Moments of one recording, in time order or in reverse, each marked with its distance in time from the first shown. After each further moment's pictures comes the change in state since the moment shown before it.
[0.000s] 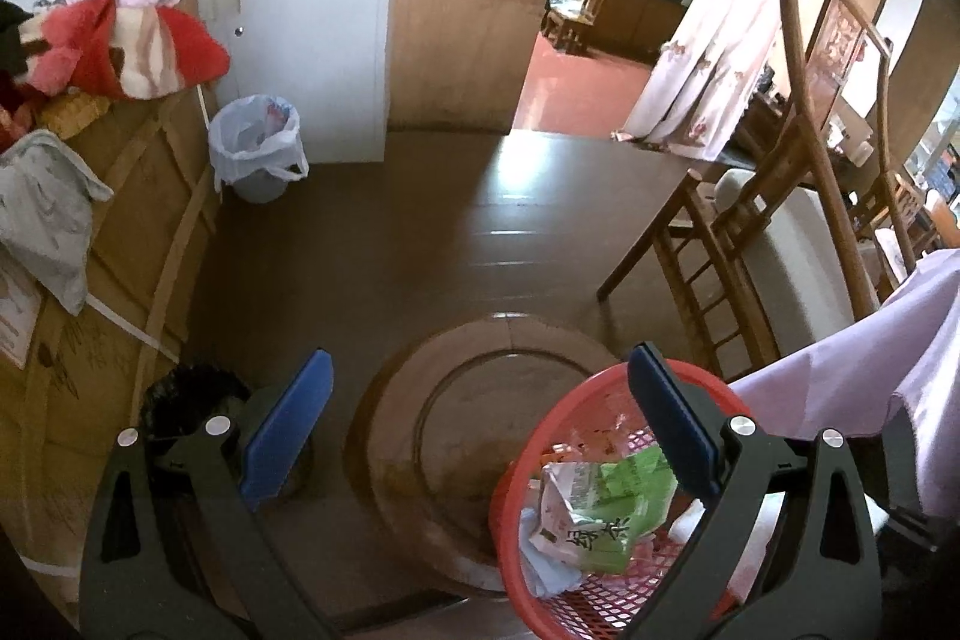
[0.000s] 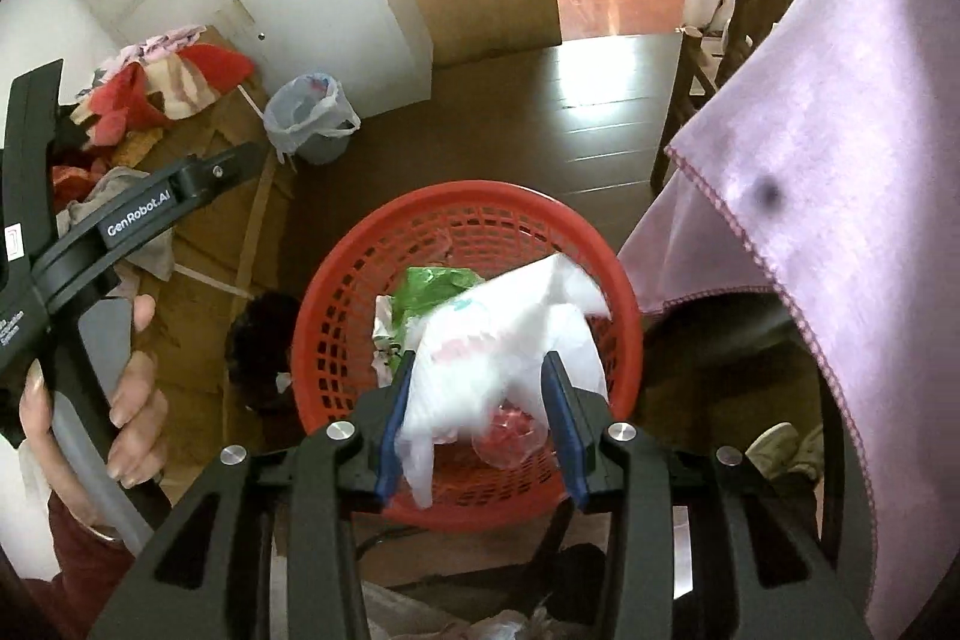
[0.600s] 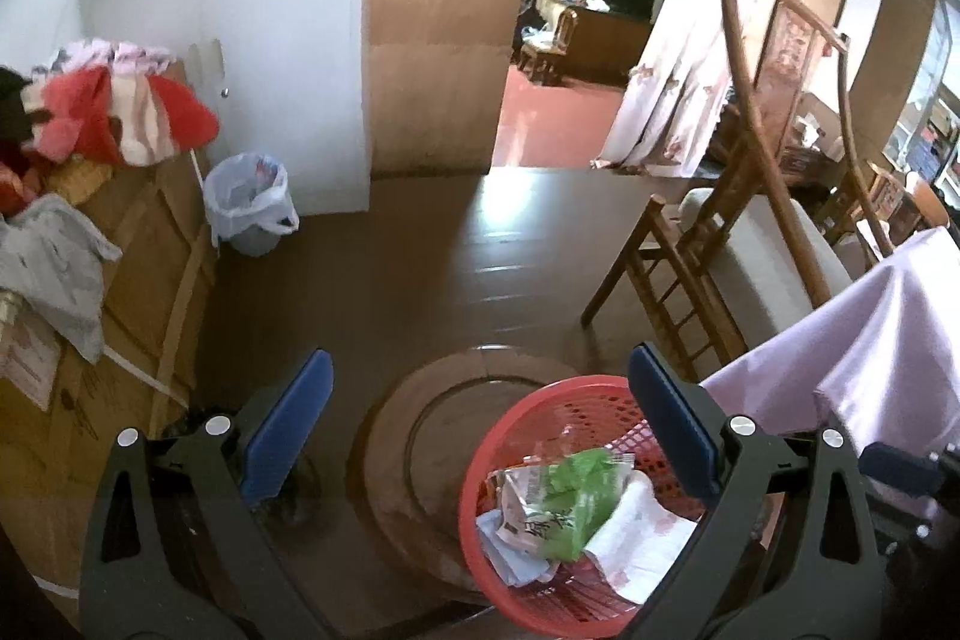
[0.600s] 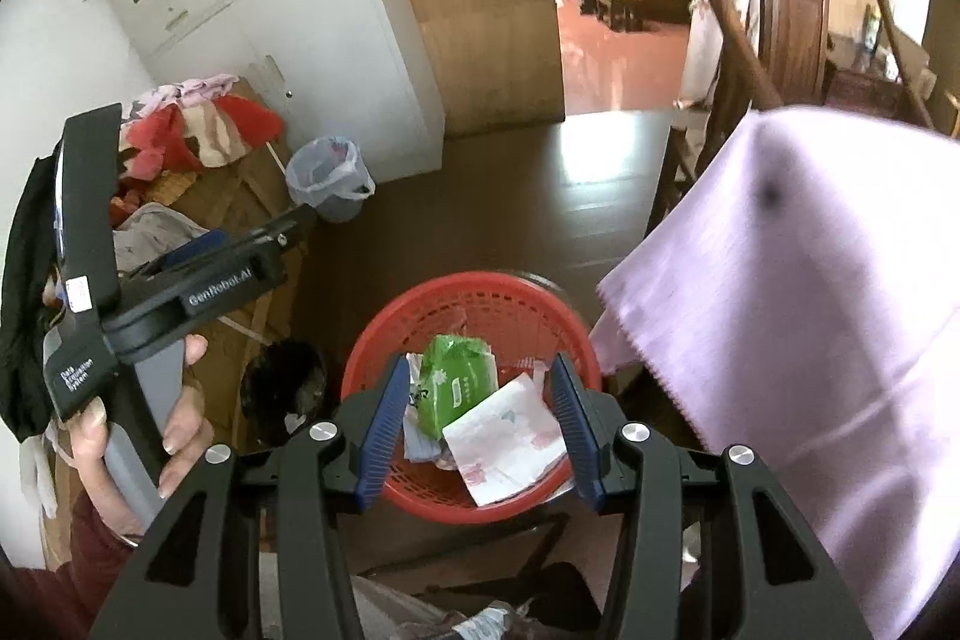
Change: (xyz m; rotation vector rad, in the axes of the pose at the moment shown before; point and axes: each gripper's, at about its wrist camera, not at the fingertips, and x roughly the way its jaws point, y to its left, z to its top) left arm -0.055 -0.038 0.007 0.089 -0.097 -0.013; right arm -0.099 0.009 0.007 -0.061 -0.186 -0.024
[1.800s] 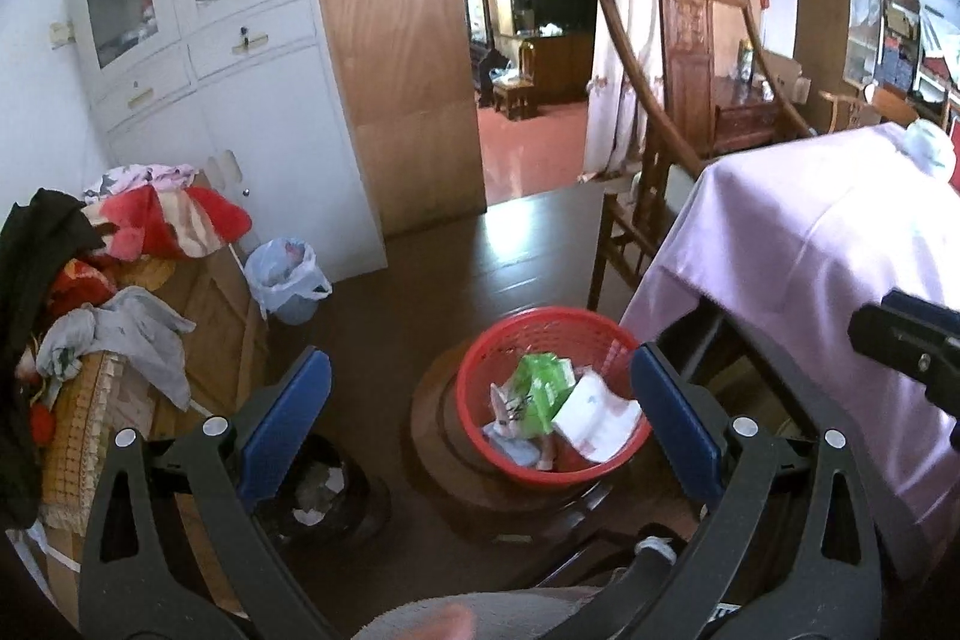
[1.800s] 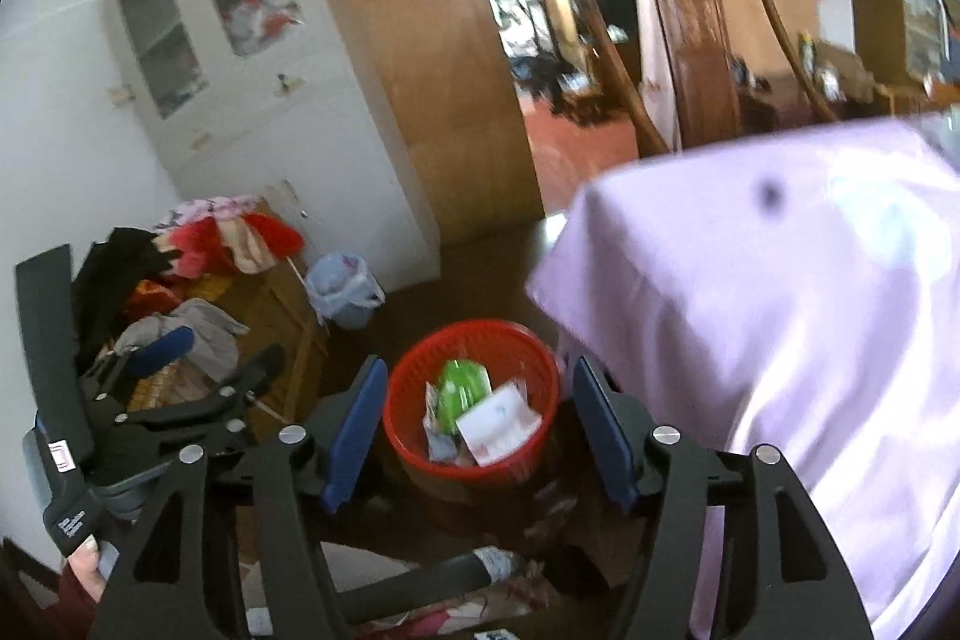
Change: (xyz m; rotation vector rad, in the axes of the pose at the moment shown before) left arm -0.153 -0.062 -0.069 0.237 -0.103 0.072; right arm -0.129 -0.028 -0.088 0.162 -0.232 0.016
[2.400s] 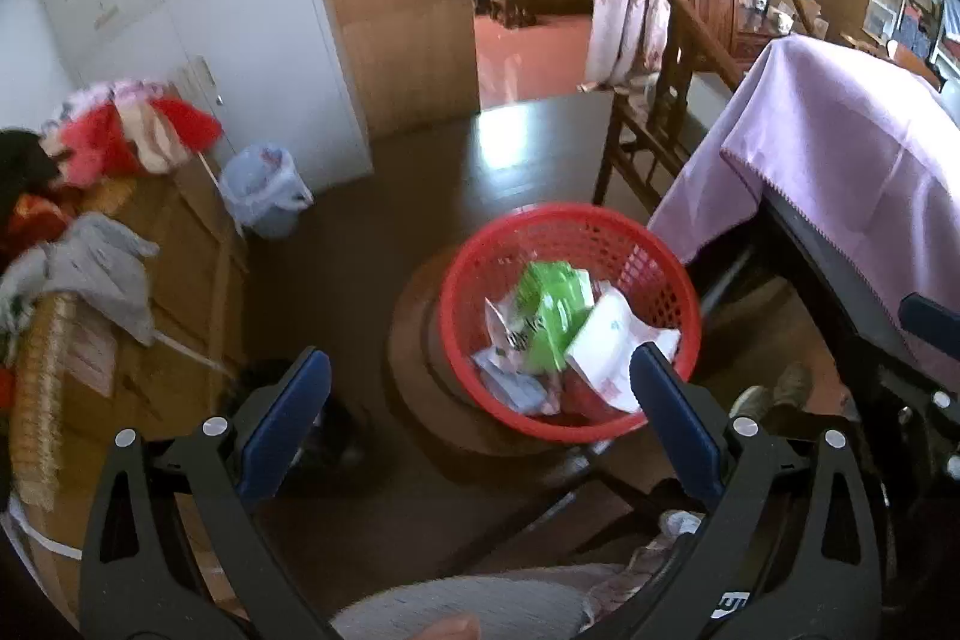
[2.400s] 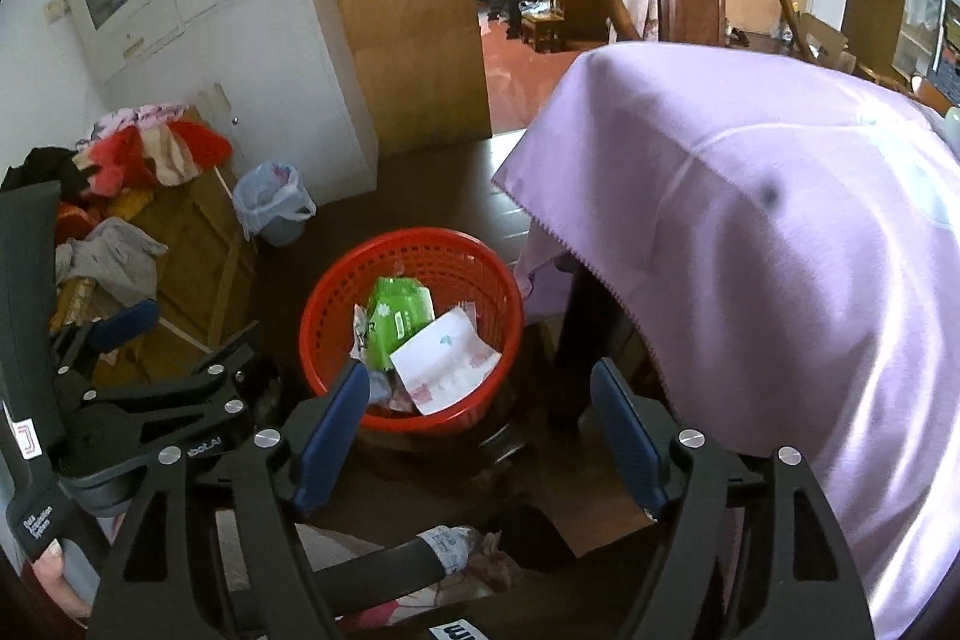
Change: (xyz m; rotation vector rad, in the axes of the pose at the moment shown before) left arm 0.090 0.003 -0.035 -0.032 0.241 -0.042; right arm 0.084 0.017 -0.024 -0.086 0.173 -0.175
